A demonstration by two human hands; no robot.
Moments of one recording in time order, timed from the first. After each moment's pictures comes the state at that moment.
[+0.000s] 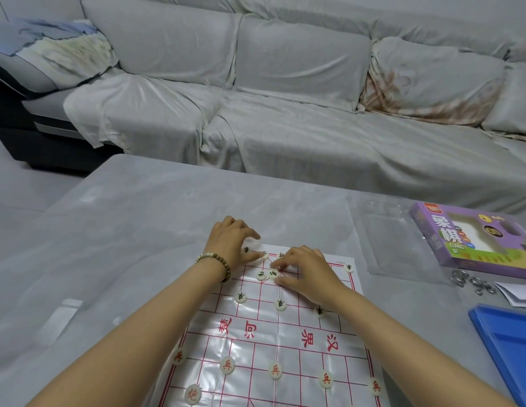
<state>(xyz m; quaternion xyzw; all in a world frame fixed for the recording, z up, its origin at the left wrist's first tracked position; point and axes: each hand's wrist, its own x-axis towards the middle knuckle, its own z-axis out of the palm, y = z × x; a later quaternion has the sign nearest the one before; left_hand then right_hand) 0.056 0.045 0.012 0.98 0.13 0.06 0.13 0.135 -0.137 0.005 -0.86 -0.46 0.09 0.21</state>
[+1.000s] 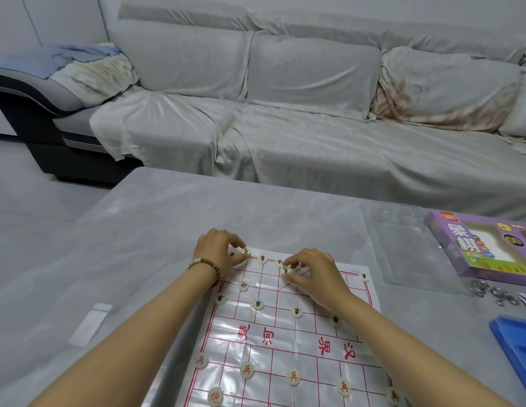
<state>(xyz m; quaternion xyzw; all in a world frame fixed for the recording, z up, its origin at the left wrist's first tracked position) 0.027 0.083 0.014 0.95 0.24 0.08 0.18 0.123 -0.123 0.012 -0.86 -0.42 0.06 0.28</state>
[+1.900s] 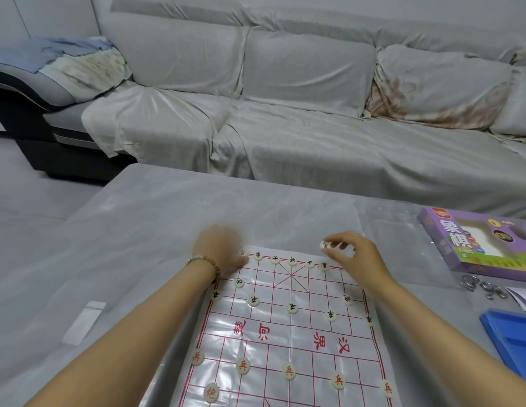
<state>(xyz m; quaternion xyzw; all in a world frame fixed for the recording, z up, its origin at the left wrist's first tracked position) 0.035 0.079 0.014 0.97 0.21 0.03 0.12 0.166 -0.175 0.035 -0.87 -0.31 0.04 0.39</state>
